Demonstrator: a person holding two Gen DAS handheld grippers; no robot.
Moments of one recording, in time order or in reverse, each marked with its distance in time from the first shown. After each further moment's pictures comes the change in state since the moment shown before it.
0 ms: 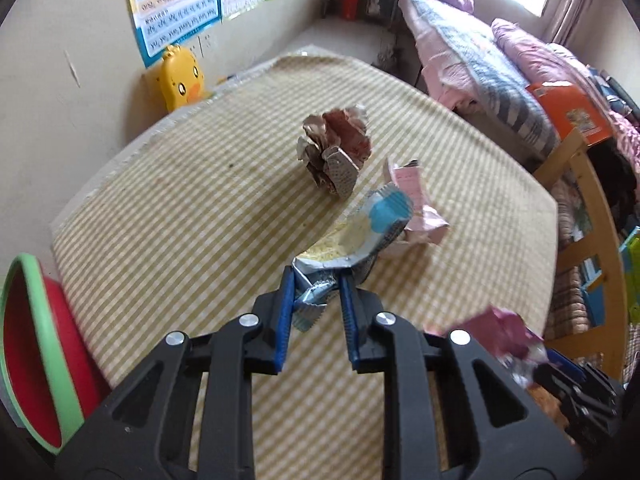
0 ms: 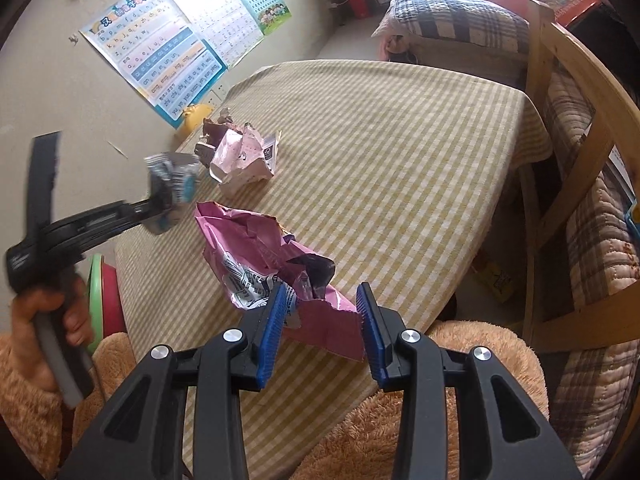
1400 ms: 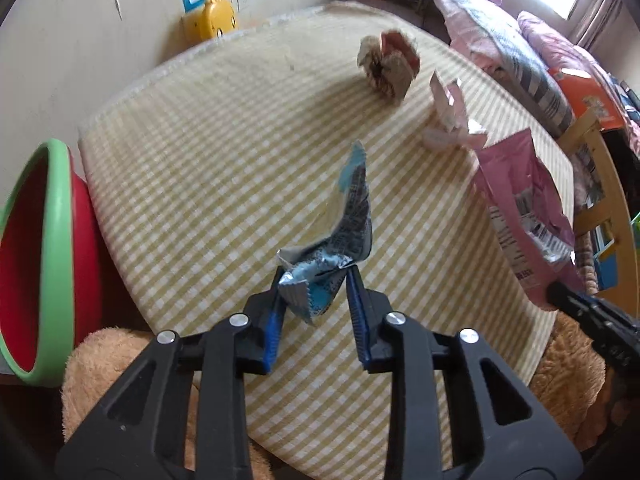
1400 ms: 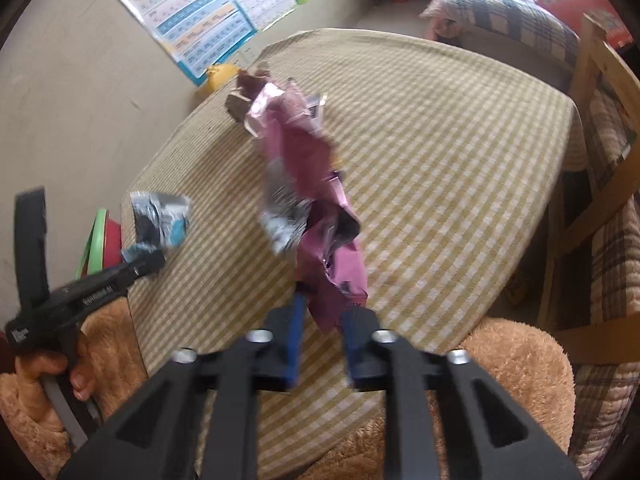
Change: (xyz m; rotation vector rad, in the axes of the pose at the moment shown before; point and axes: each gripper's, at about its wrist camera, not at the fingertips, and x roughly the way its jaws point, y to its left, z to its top) left arm -0.005 0.037 -0.076 -0.090 0.077 0.036; right arm 0.026 0.036 -0.008 -0.142 0.087 0.023
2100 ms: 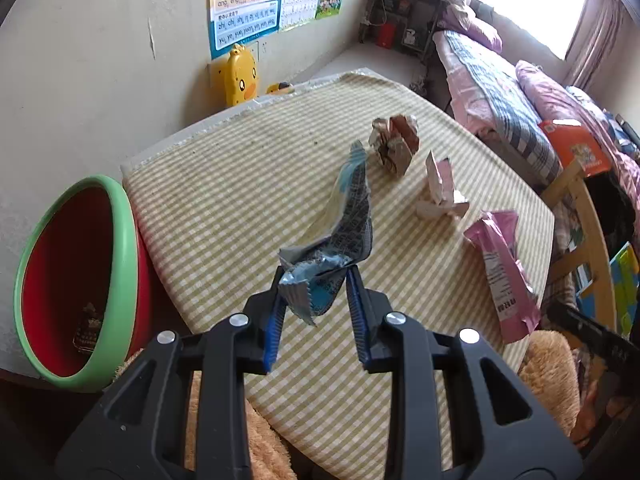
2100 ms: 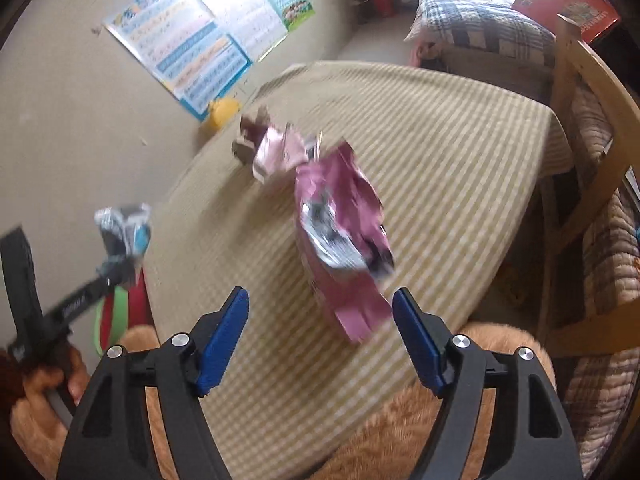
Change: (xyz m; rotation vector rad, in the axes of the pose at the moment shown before) left arm -0.058 0.018 0.013 -0.055 -0.157 -0.003; right arm -0.036 -0.014 0.019 0.101 -0.092 0.032
